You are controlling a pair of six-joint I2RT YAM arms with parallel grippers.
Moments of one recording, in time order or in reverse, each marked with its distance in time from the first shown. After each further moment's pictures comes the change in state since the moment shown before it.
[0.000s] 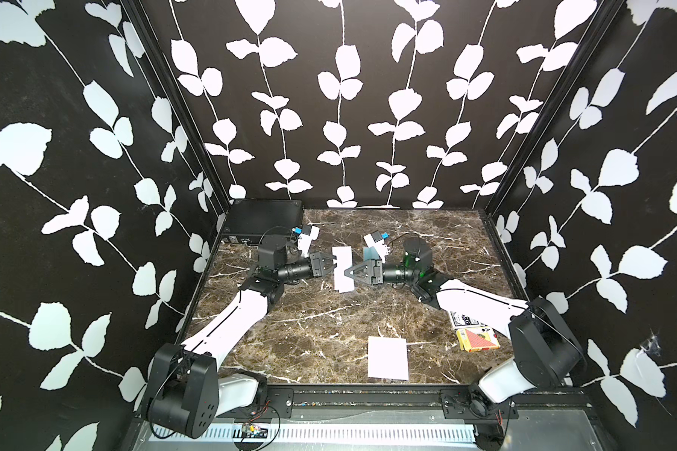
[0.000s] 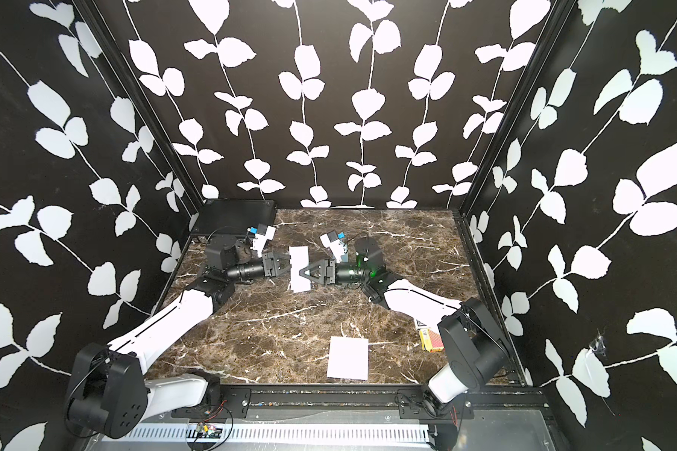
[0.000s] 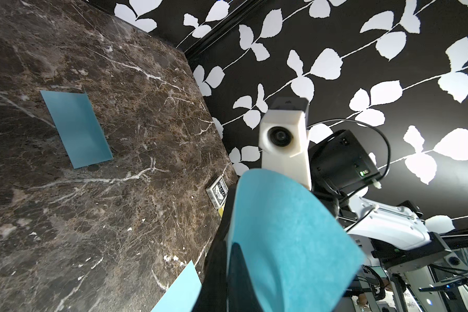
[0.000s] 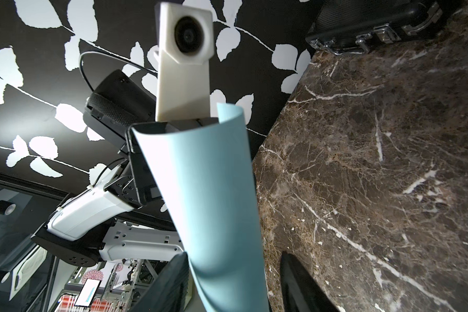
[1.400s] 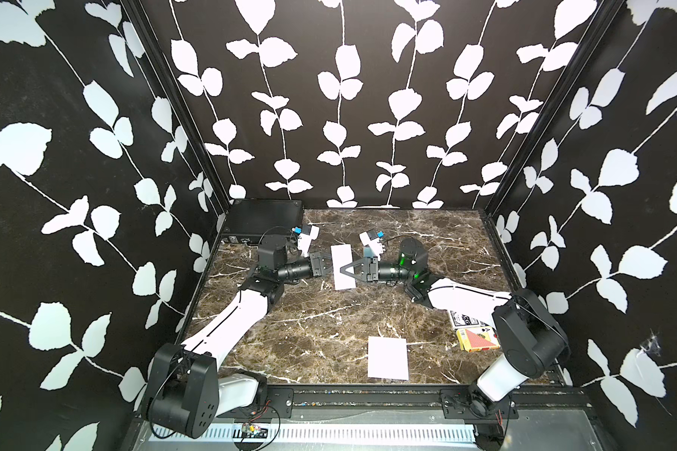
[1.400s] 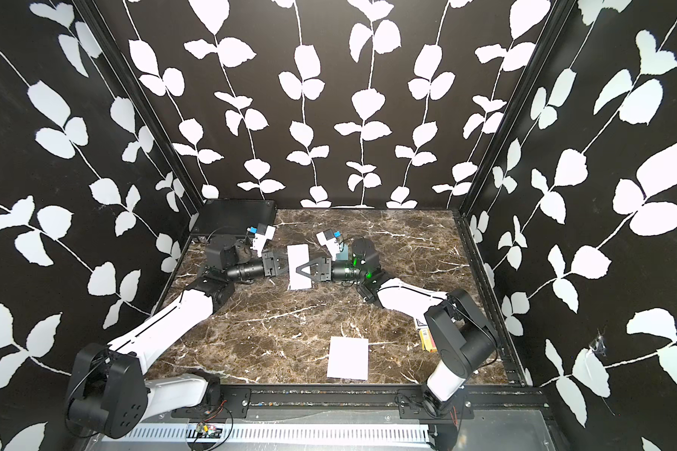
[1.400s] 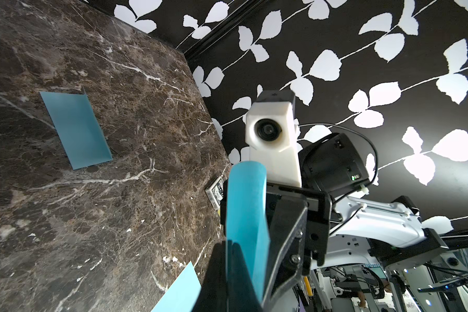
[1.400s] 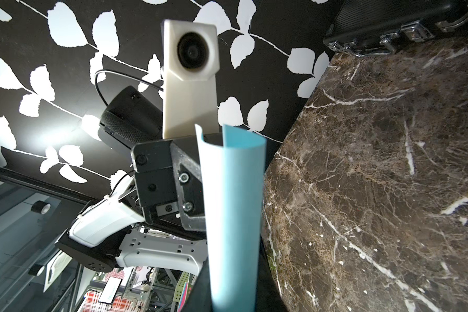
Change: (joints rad) left arm 0.000 0.000 0.000 0.006 0.000 -0.006; right arm 0.007 0.085 0.004 0.191 -0.019 0.129
